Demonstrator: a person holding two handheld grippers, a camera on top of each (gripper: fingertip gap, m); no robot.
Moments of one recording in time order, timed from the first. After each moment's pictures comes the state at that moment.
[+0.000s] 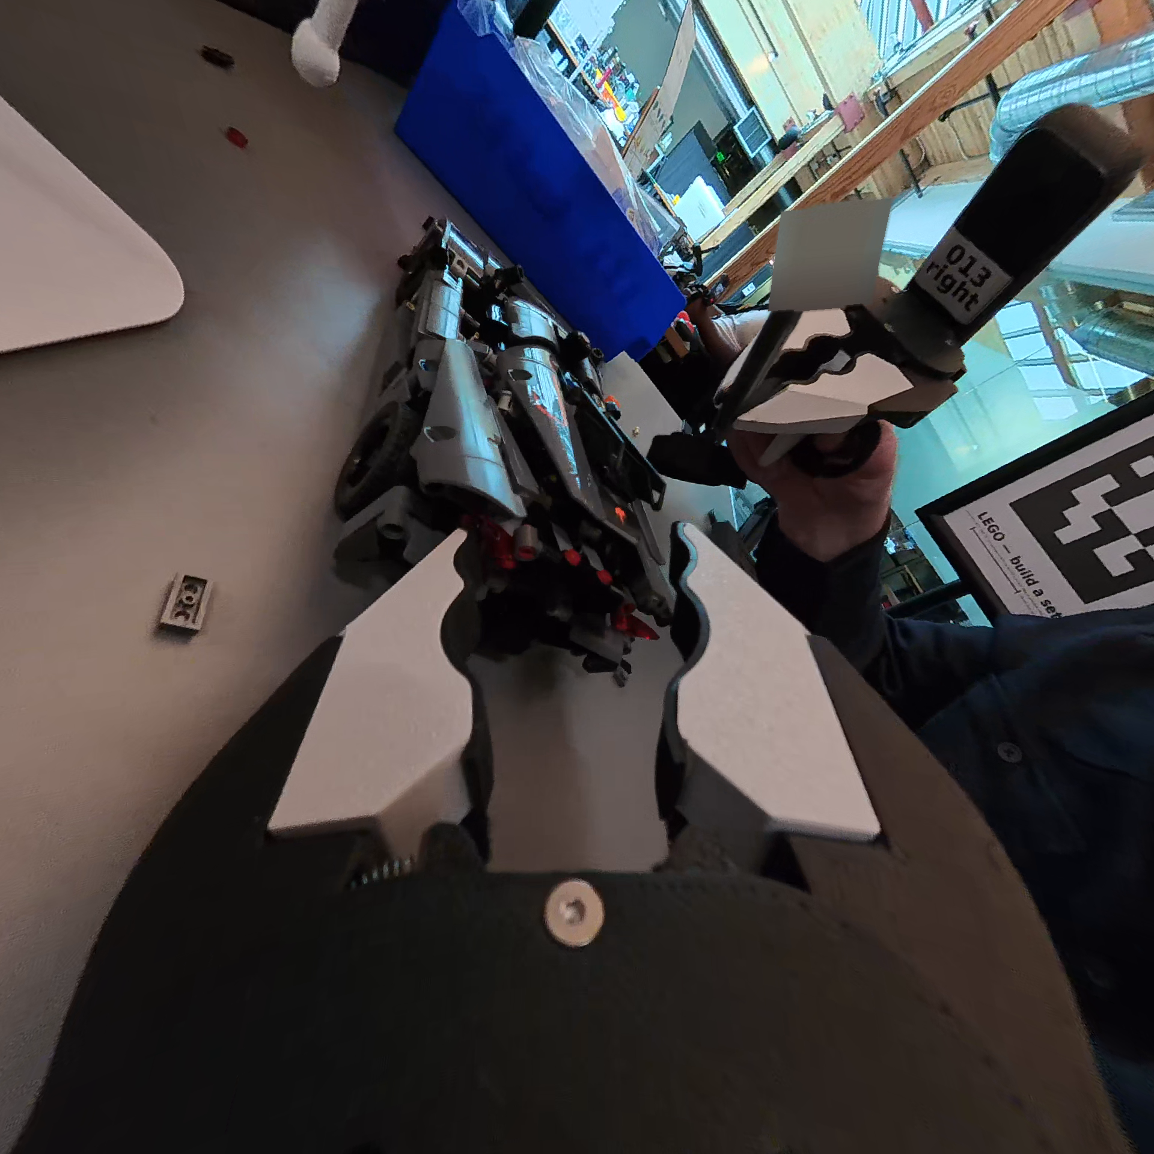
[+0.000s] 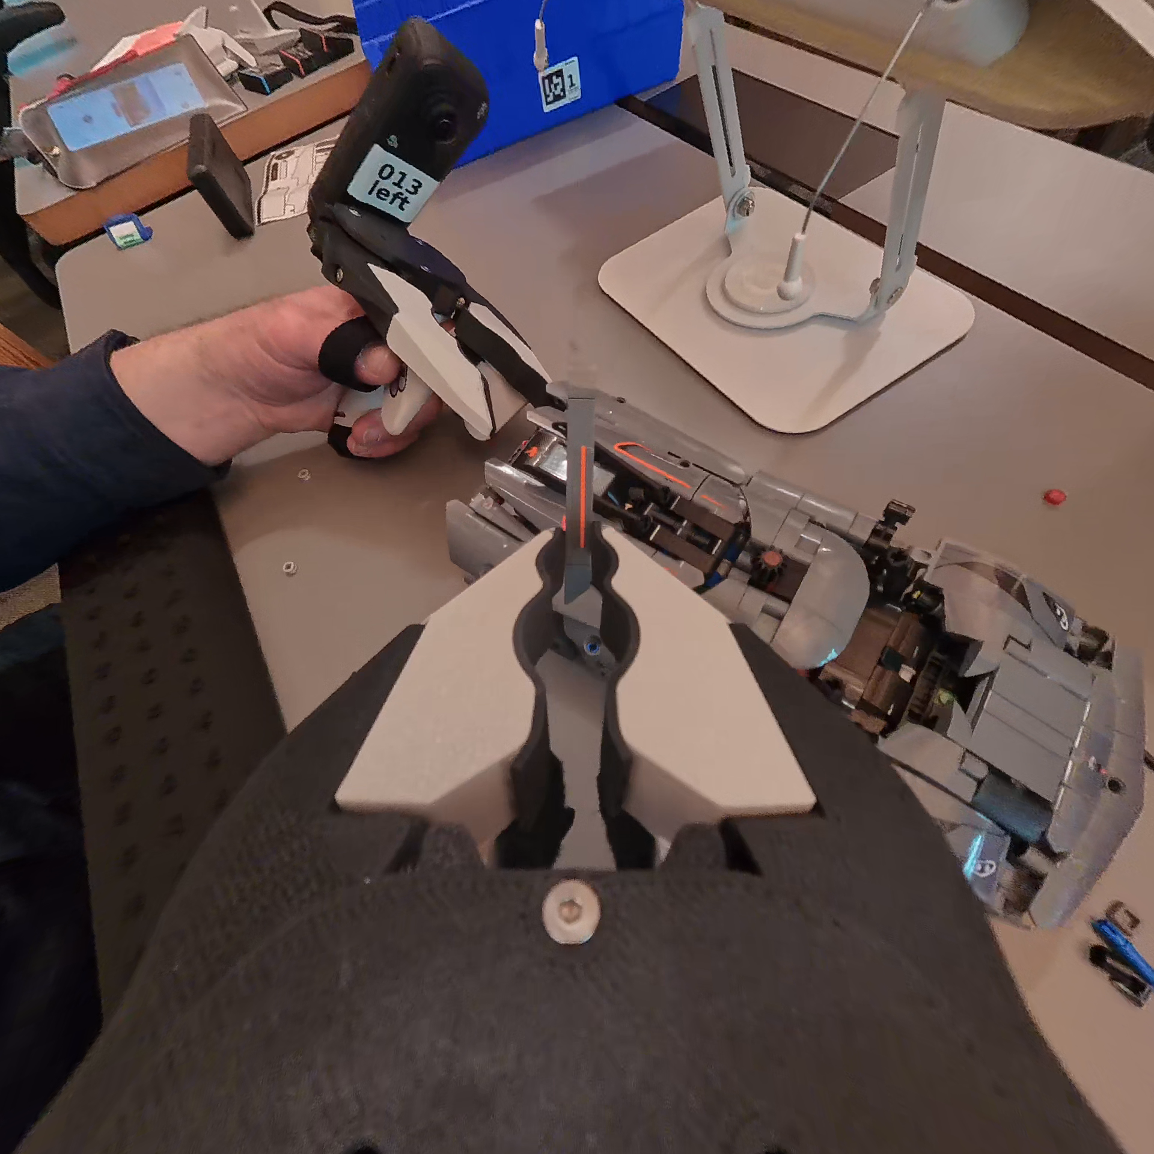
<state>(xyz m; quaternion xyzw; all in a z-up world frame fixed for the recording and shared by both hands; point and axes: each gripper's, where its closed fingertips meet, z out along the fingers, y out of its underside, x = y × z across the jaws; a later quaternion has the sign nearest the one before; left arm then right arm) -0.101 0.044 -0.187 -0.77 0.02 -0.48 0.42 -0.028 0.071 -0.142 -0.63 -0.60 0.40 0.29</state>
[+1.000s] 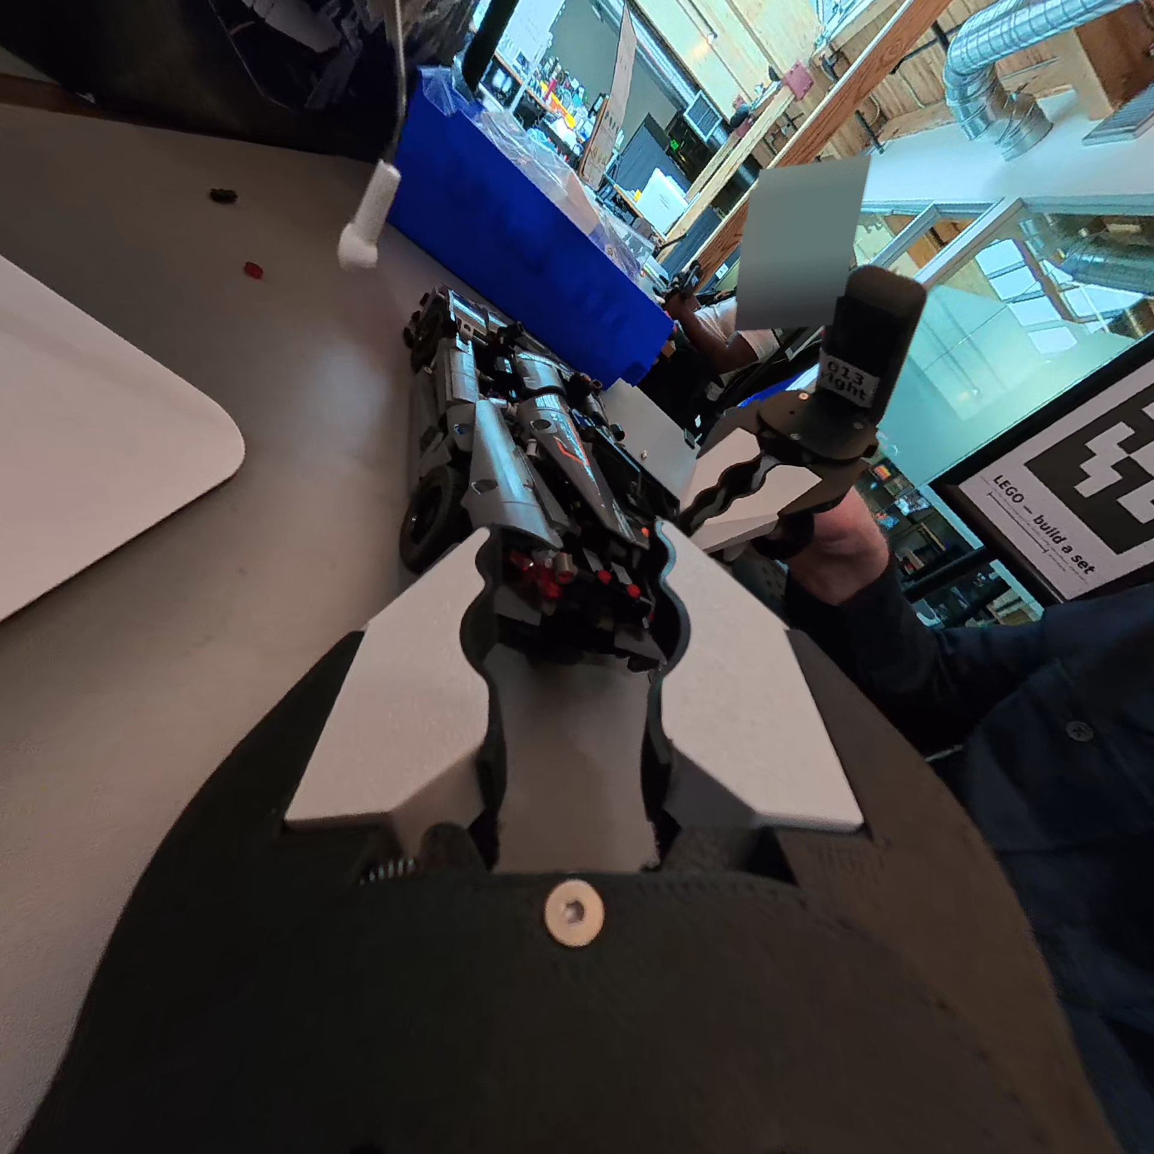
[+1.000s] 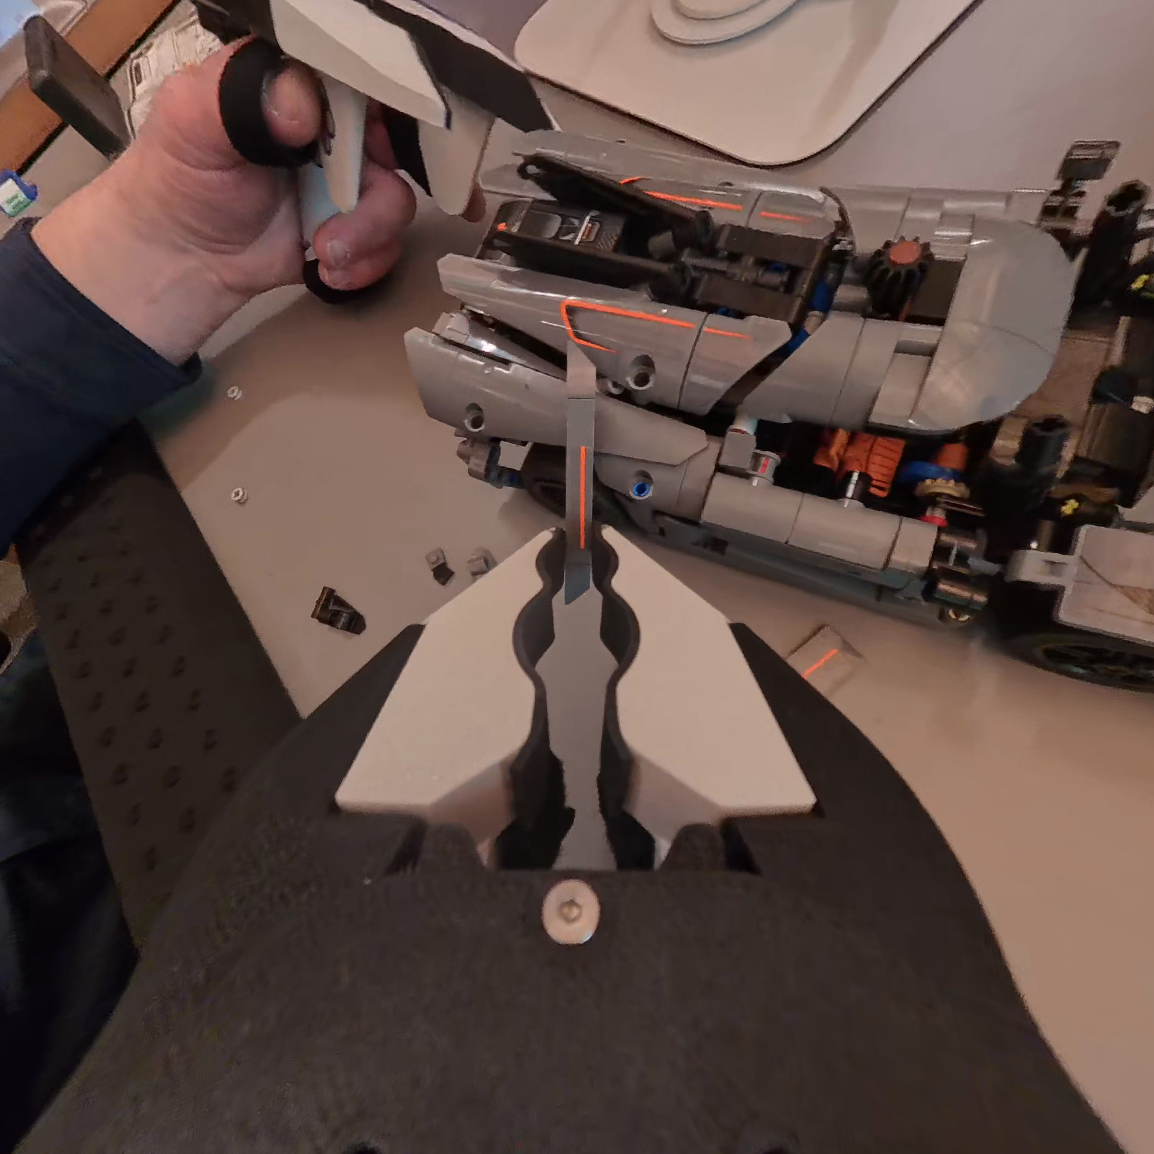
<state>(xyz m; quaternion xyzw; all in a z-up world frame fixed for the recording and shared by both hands) -0.116 0.073 -0.177 -0.75 0.08 -0.47 0.46 0.009 0.069 -0.214 -0.72 -0.54 0.38 0.22</state>
